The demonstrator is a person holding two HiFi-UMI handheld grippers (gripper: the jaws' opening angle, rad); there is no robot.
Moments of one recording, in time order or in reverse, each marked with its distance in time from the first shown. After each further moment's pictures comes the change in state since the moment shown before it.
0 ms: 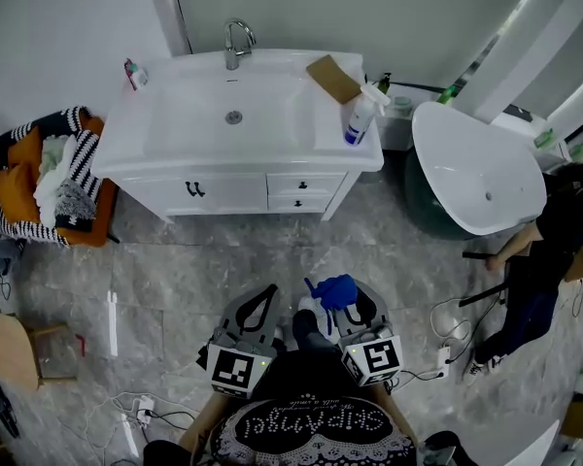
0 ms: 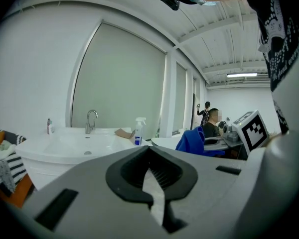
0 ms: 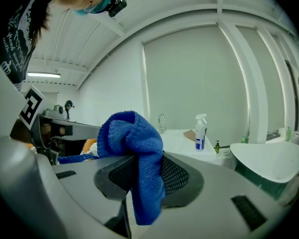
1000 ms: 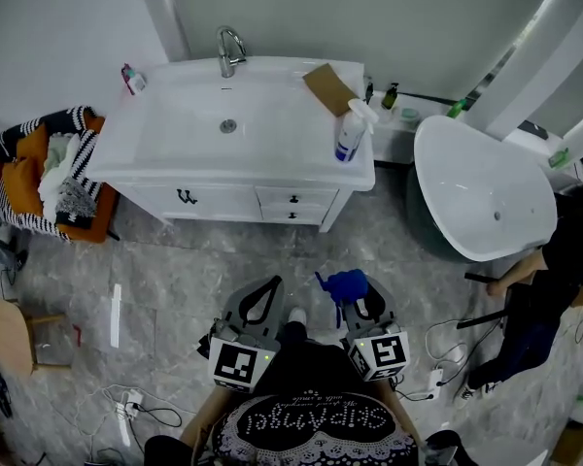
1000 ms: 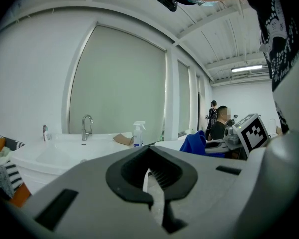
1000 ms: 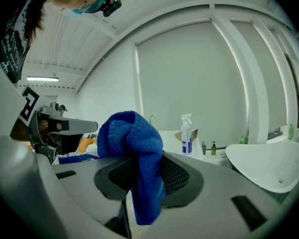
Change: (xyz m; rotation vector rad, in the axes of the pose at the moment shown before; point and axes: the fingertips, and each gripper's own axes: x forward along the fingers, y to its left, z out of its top) left arm 0.104 -0.027 0.029 0.031 -0.039 0.080; right arm 0.024 -0.121 0.006 0.035 -0.001 0.020
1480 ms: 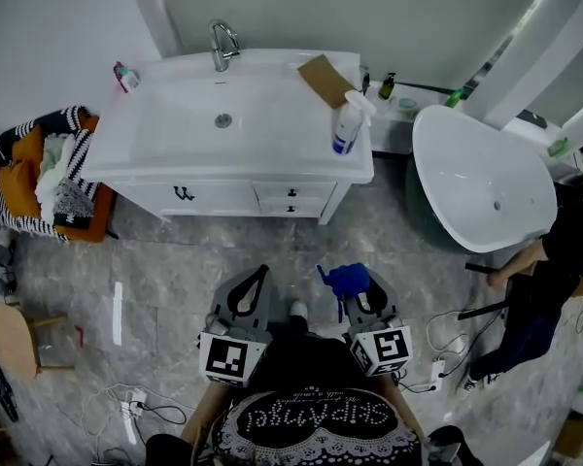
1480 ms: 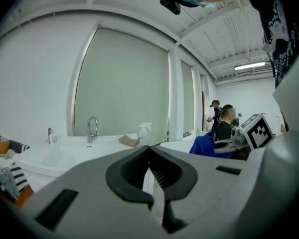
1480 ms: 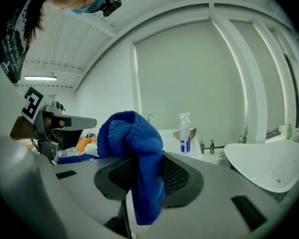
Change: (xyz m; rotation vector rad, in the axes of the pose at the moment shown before) left arm 0.002 0.024 0.006 0.013 -0.011 0.046; right arm 0.004 -0.006 -0.003 0.001 0.011 -0.014
